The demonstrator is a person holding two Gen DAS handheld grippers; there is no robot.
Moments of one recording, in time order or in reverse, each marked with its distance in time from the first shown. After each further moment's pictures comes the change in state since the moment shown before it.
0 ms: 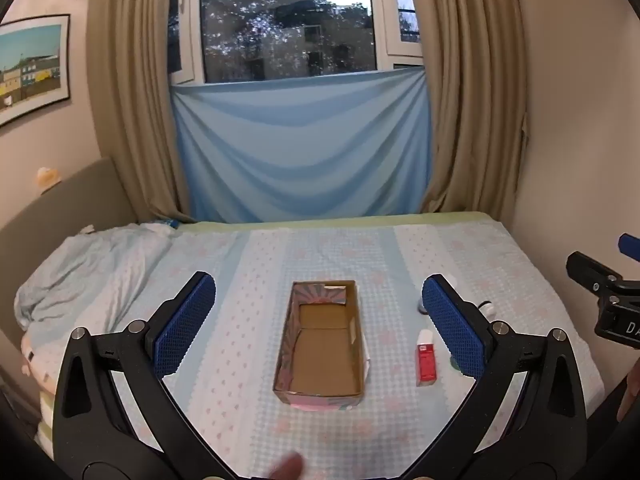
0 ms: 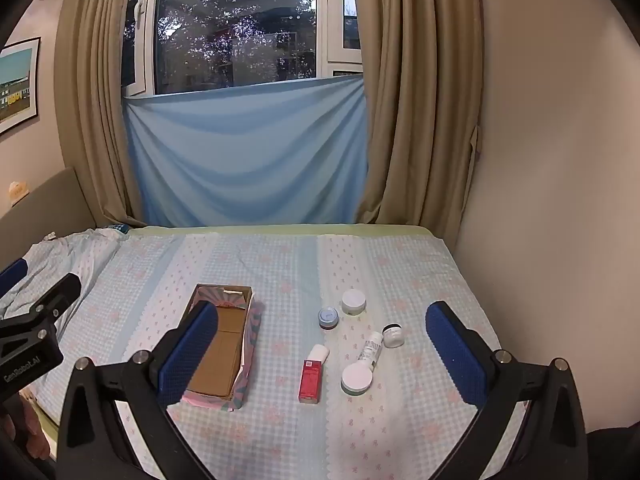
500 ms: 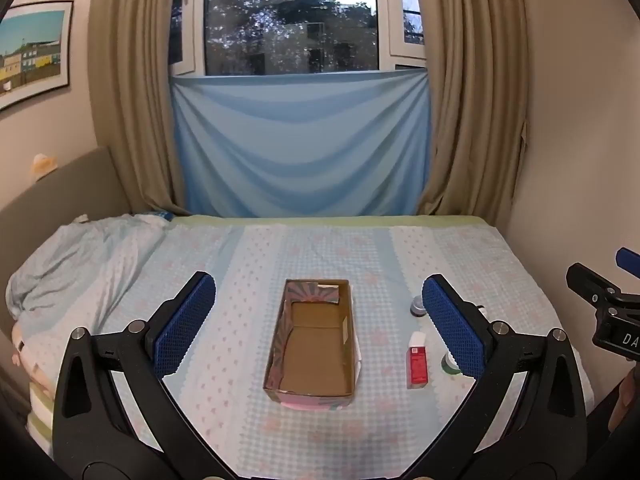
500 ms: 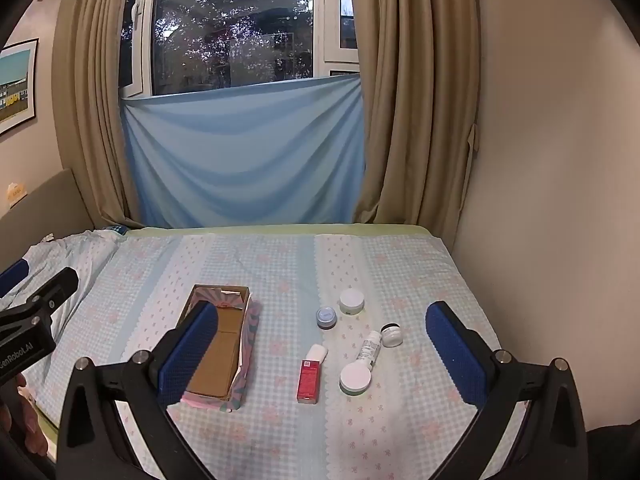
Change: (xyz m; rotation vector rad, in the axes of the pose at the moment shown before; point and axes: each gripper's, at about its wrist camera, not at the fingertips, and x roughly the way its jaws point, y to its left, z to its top) left arm 0.005 0.004 -0.003 -0.061 -0.019 -0.029; right arm 0.000 -0.002 0.003 -0.004 -0.014 -0.009
